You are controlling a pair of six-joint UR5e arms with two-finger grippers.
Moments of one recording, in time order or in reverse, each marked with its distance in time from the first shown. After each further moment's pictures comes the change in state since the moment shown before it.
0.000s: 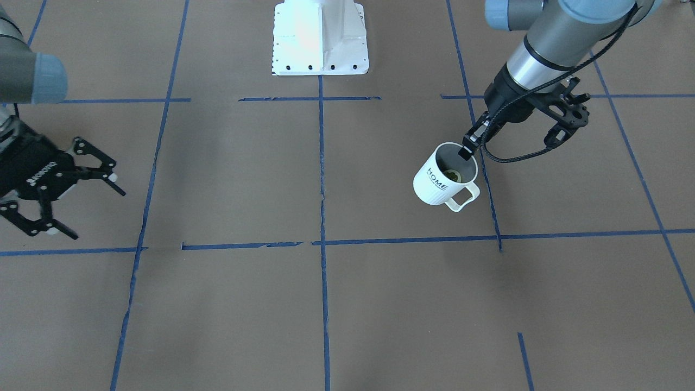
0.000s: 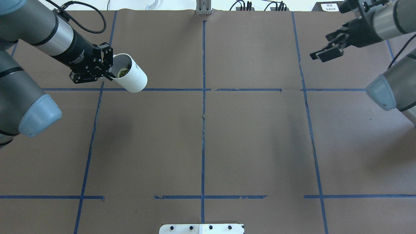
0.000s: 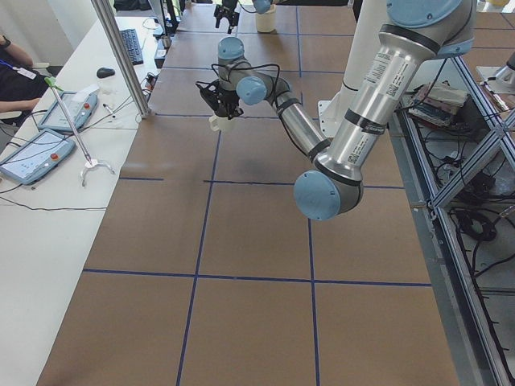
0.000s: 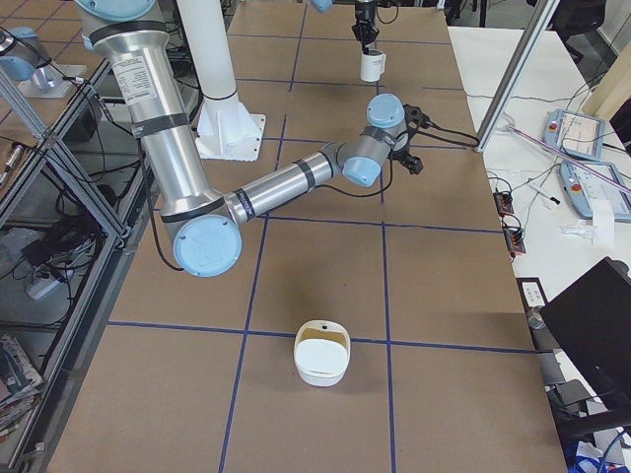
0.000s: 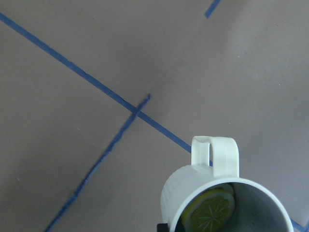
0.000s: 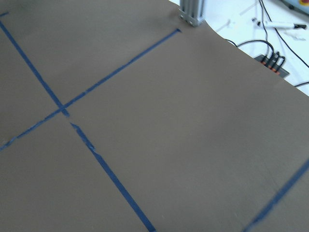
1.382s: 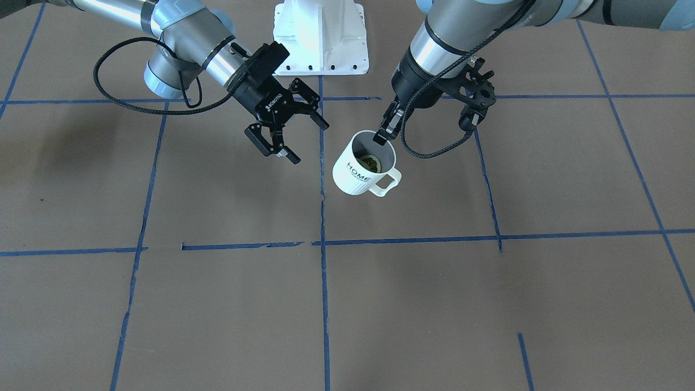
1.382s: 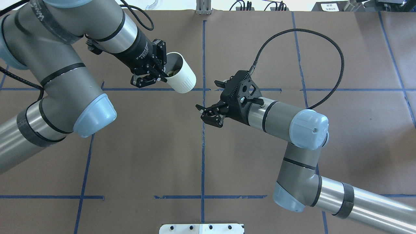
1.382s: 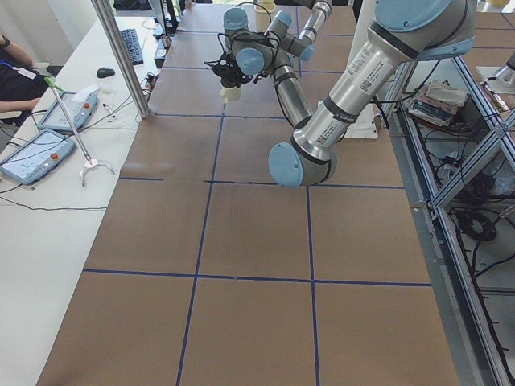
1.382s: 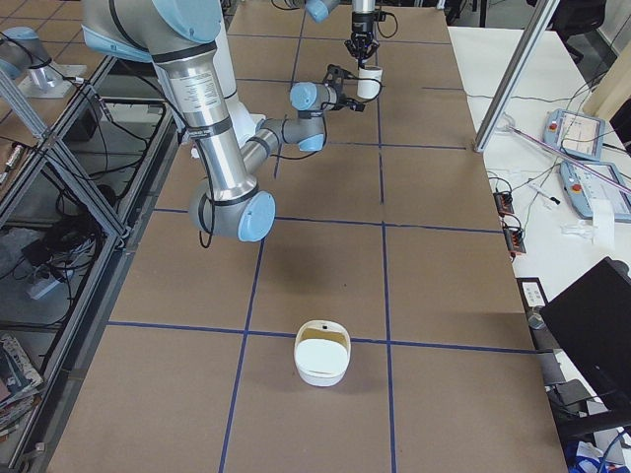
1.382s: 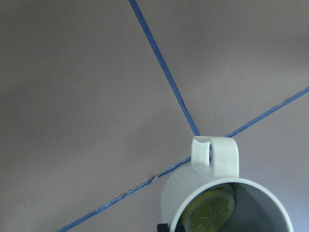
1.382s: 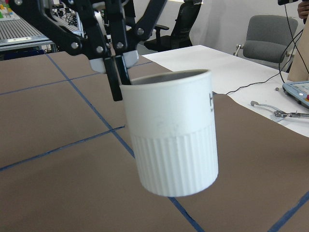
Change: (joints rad) left arm 0.109 -0.220 0.078 0.022 -0.001 -0.416; right arm -0.606 0.129 -0.005 0.428 -0.769 0.169
